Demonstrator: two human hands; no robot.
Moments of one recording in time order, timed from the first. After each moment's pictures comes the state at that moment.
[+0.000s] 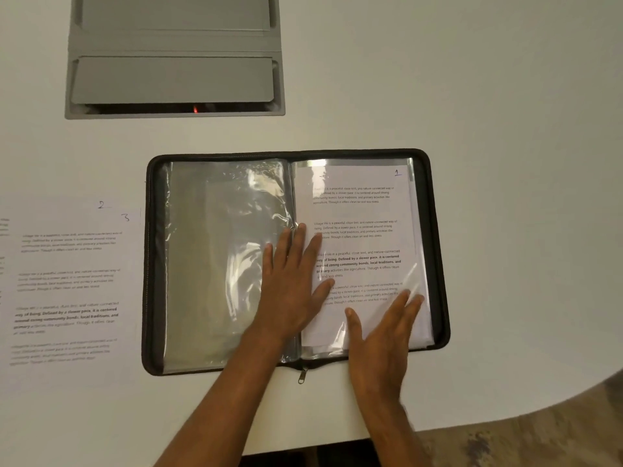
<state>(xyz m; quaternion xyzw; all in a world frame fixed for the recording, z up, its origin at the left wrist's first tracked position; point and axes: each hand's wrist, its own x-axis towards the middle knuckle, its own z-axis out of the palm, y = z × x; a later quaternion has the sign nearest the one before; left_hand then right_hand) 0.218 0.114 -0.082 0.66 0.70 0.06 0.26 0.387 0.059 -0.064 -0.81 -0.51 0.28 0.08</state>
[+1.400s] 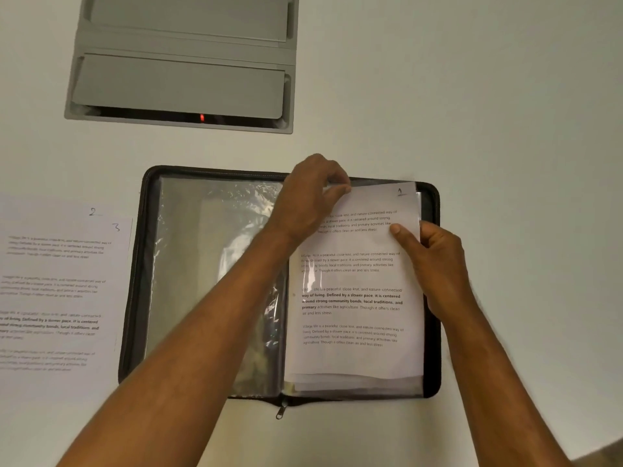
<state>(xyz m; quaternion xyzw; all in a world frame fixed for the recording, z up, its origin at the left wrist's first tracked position) 0.195 0.304 -0.049 0.59 0.67 0.33 0.31 0.426 0.284 -0.013 -0.67 -0.49 0.51 0.21</state>
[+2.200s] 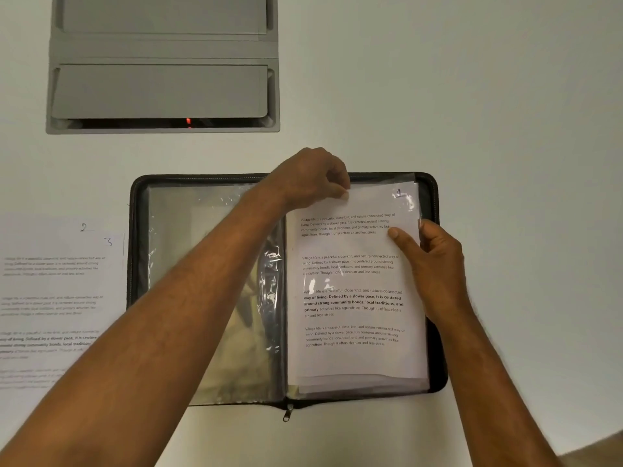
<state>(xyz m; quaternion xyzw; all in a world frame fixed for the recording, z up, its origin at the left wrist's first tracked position) 0.182 0.357 -0.036 0.64 0.61 0.10 0.46 0.431 0.271 -0.021 -0.66 -0.44 0.54 0.27</state>
